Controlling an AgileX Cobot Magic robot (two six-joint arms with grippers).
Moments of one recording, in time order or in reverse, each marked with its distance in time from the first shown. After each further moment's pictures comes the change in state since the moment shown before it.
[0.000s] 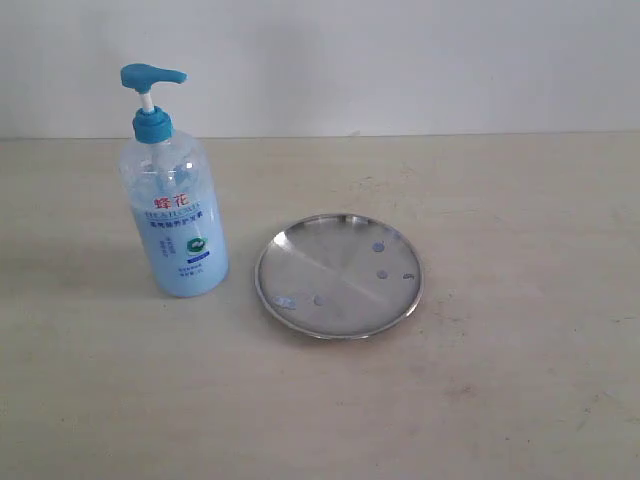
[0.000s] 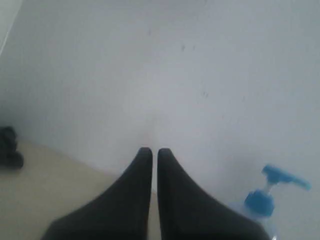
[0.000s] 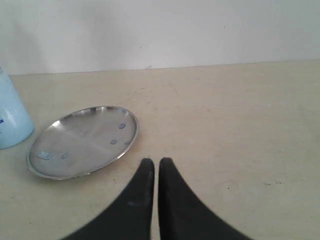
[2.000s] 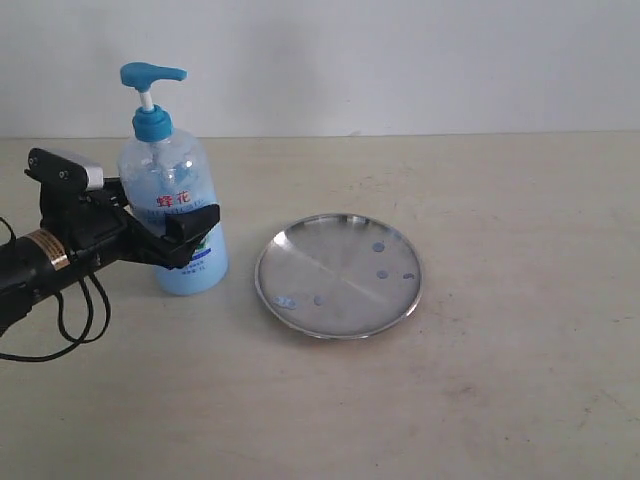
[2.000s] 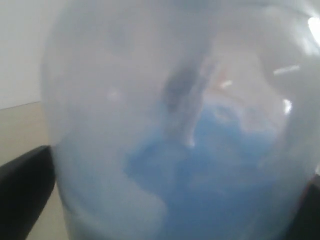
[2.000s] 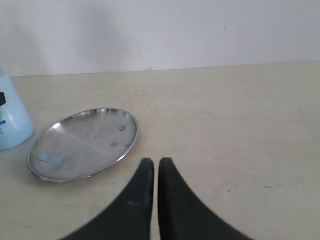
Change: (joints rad) left arm -0.062 1.755 -0.661 0.924 -0.755 -0.154; right arm 0.000 0.000 0.000 0.000 -0.015 0.000
